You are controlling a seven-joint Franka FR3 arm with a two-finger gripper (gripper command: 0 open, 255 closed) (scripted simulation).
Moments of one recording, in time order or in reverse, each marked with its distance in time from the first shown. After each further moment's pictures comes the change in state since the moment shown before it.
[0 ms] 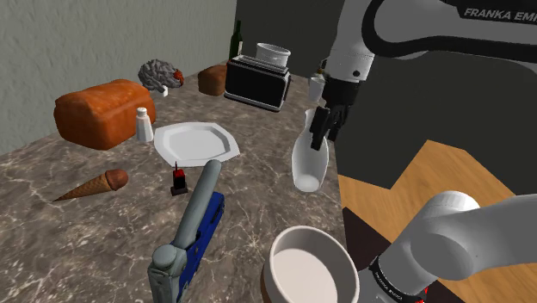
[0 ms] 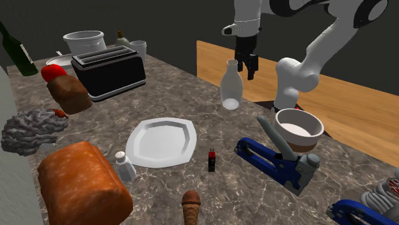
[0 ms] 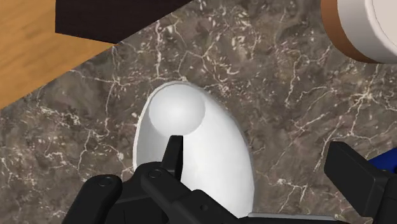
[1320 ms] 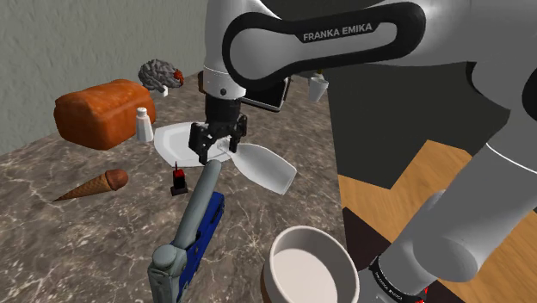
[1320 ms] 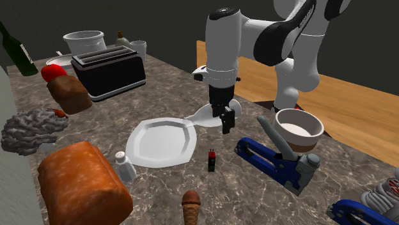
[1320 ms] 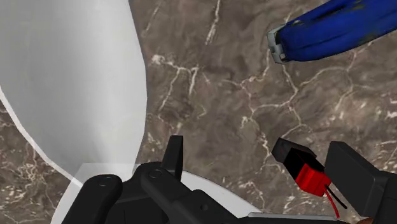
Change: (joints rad) arm 0.060 0.672 0.318 0.406 -0.109 0.341 0.391
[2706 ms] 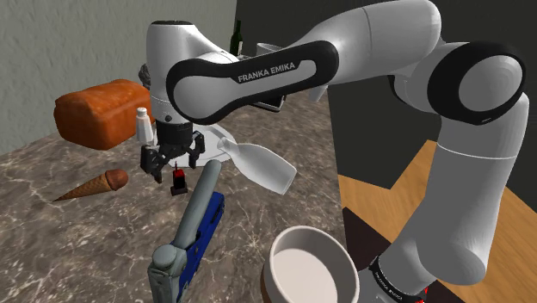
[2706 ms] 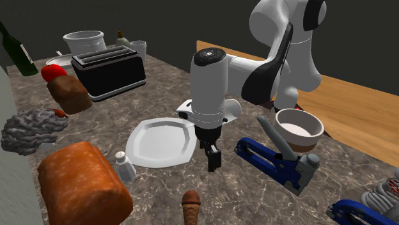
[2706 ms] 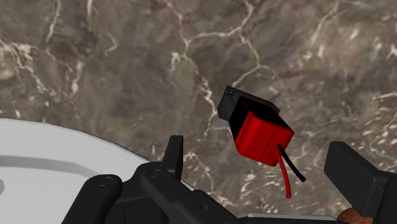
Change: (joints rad) arm 0.112 0.354 0.018 0.243 -0.207 0.092 0.184
